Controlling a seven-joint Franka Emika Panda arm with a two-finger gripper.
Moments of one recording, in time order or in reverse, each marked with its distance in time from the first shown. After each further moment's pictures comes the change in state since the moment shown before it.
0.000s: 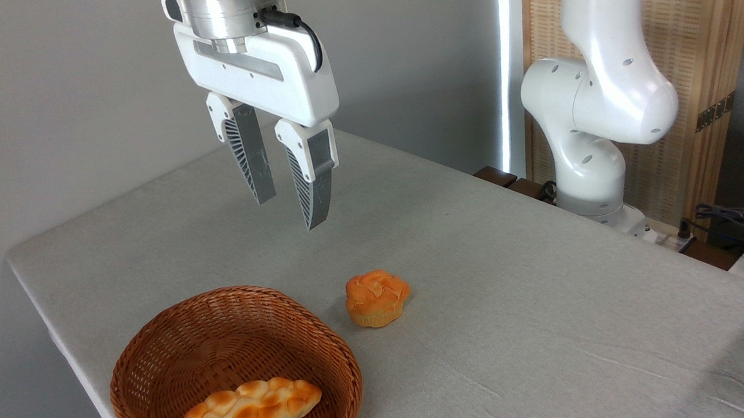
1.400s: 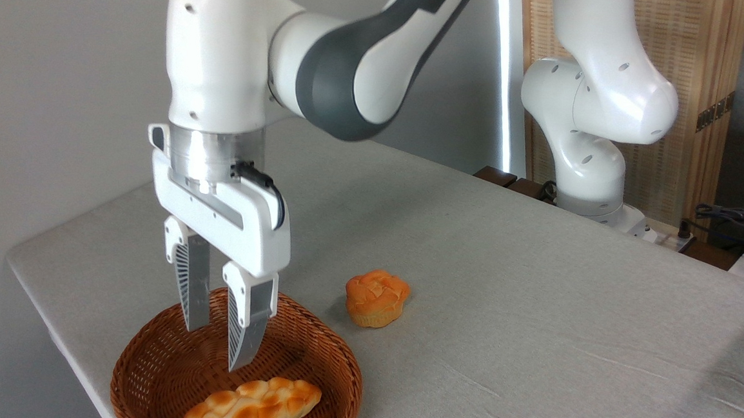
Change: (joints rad) arm 0.000 0.129 -0.001 -0.236 0.001 0.681 0.078
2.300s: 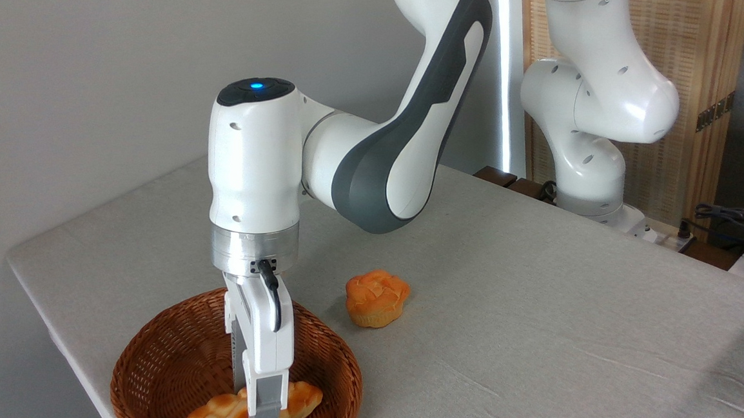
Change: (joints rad) arm 0.039 0.100 0.005 -0.106 0.017 0.200 0.388
